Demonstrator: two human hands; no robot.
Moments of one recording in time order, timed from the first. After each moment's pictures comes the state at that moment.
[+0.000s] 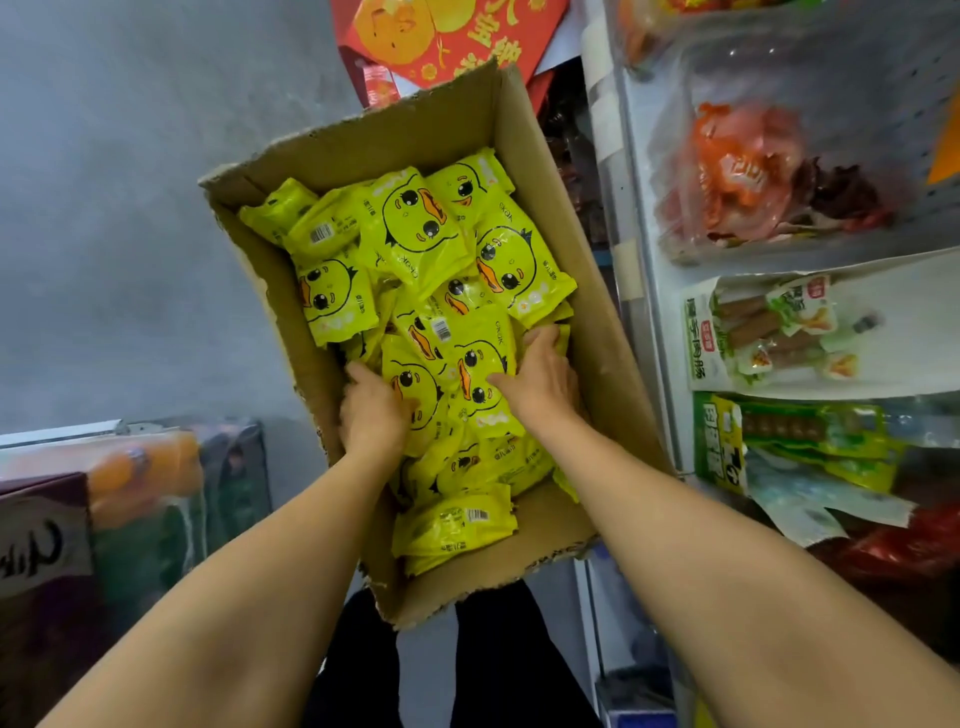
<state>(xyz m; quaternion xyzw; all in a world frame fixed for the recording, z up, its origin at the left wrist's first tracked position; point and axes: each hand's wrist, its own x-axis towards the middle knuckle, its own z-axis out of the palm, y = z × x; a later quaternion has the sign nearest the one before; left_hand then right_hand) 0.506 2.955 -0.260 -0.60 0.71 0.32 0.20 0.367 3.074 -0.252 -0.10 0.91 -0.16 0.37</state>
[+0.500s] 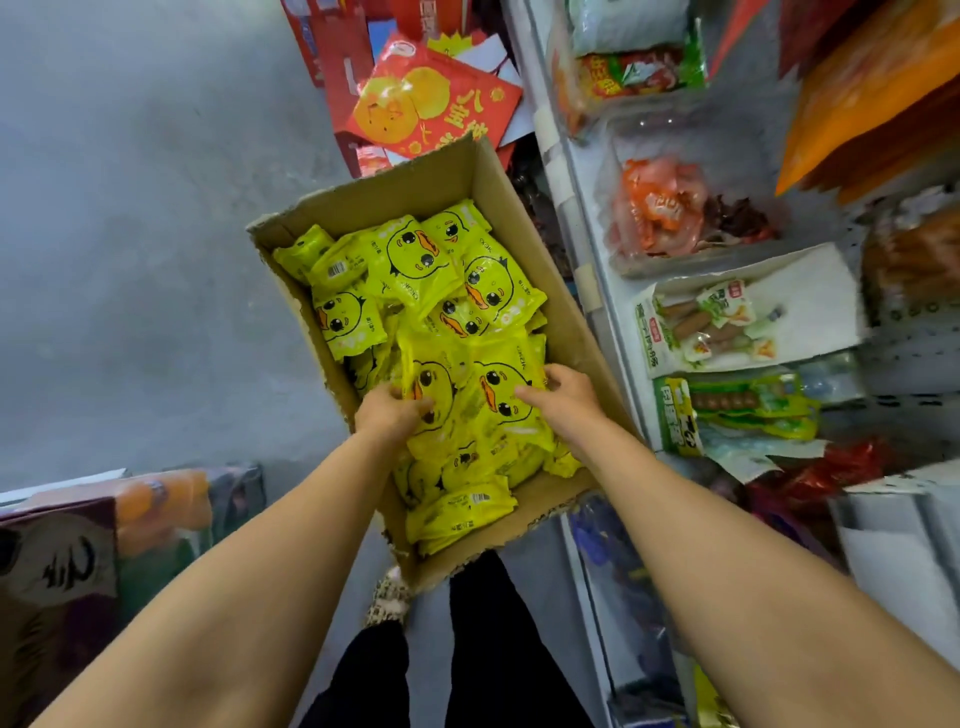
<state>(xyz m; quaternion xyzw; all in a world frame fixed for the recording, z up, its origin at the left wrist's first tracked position) 0.520 2.957 -0.205 -0.59 0.60 0.50 0.17 0.384 3.135 -0.205 0.04 0.82 -0.38 0.42</state>
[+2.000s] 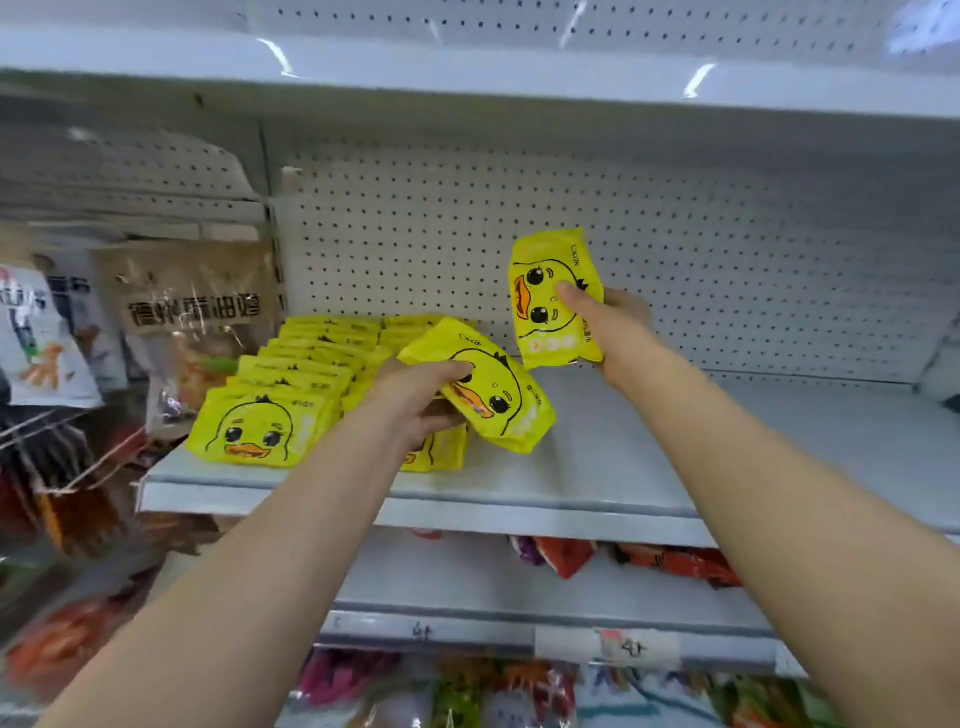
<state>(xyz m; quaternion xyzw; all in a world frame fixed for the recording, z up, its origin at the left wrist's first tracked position) 0.561 3.459 0.311 0.13 0.62 0.72 0.27 0.661 3.644 0.357 0.24 0.65 -0.62 -0.38</state>
